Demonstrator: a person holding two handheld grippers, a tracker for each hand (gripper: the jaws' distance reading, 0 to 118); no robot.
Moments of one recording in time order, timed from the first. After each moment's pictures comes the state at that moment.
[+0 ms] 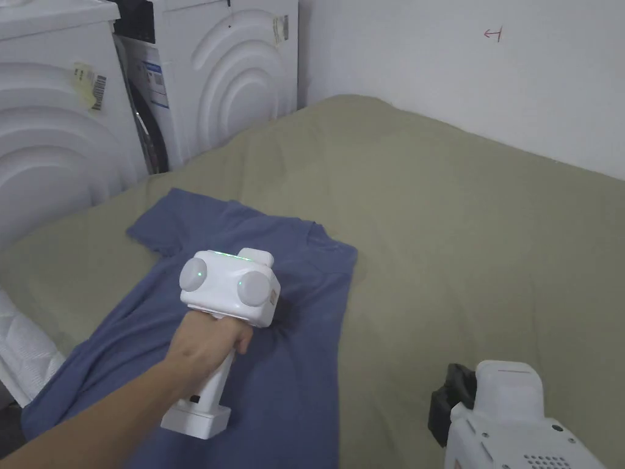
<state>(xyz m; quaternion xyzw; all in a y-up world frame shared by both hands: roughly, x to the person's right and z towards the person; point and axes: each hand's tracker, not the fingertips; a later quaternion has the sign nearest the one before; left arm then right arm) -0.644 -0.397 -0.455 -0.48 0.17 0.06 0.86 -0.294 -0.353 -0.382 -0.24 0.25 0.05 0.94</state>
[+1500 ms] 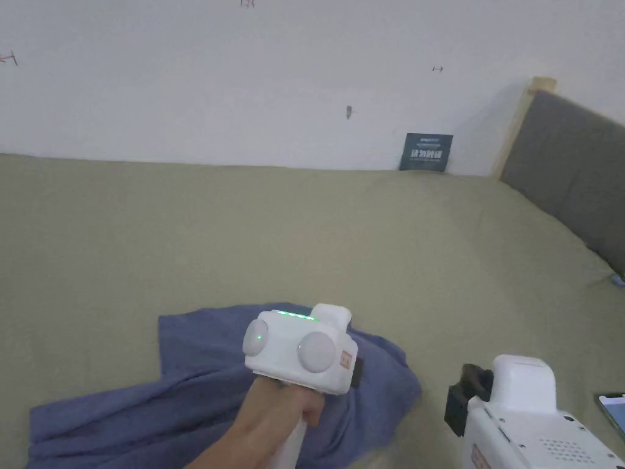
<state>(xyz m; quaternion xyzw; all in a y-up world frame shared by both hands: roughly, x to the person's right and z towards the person) 0.005 -0.368 -0.473 -0.48 -0.32 -0.04 0.82 0.152 -0.303 -0.271 -0.21 -0.15 -0.02 0.96</state>
